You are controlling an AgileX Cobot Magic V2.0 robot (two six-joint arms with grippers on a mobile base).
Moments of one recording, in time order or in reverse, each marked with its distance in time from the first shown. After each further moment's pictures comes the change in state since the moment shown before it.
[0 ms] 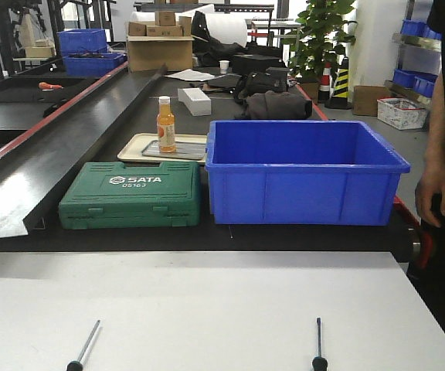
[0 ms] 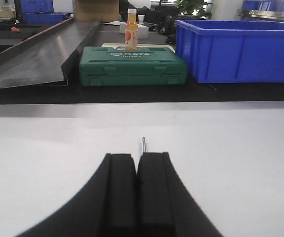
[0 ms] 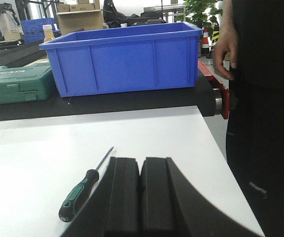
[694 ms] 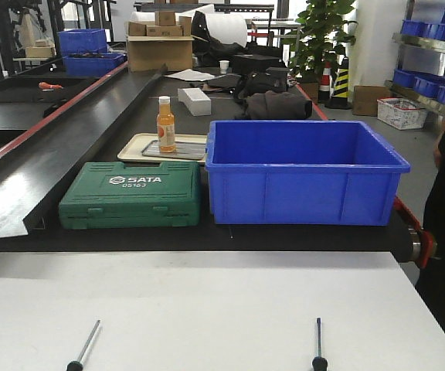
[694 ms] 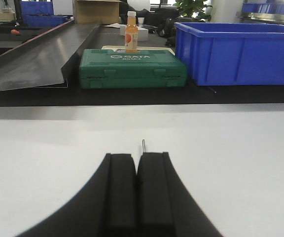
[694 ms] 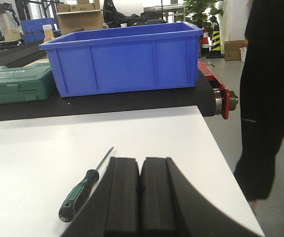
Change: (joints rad) left arm 0.000 0.000 0.000 0.000 -0.009 0.000; right arm 0.000 0.000 0.000 0.000 0.000 0.000
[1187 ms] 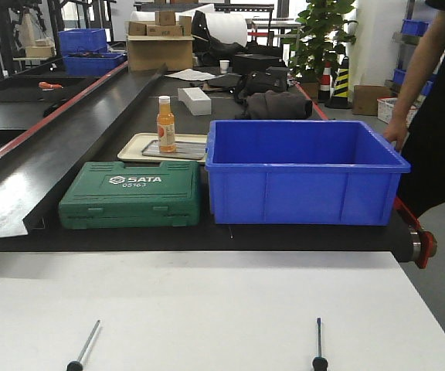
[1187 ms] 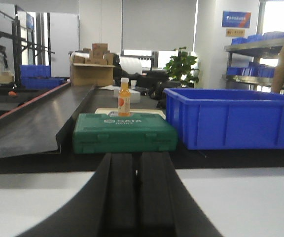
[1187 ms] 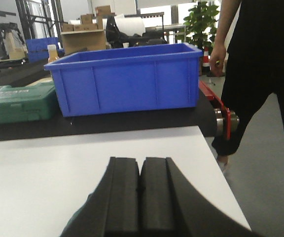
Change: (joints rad) left arm 0.000 0.000 -0.004 0.000 -0.255 -0.007; right arm 0.000 0.000 0.000 0.000 -0.103 0.000
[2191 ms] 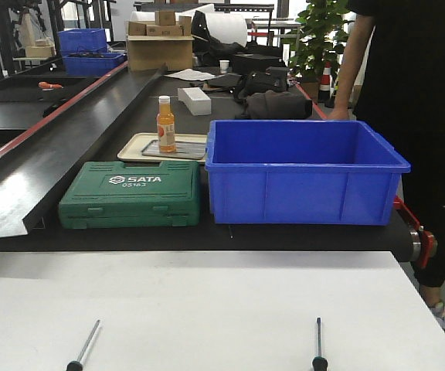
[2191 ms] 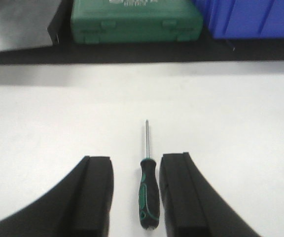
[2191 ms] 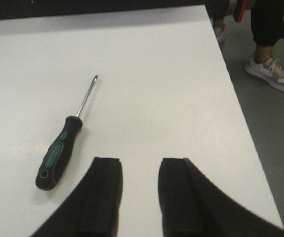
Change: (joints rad) left arm 0.000 0.904 -0.521 0.000 0.259 -0.001; right arm 0.000 1.012 -0.458 -0.011 0.071 0.004
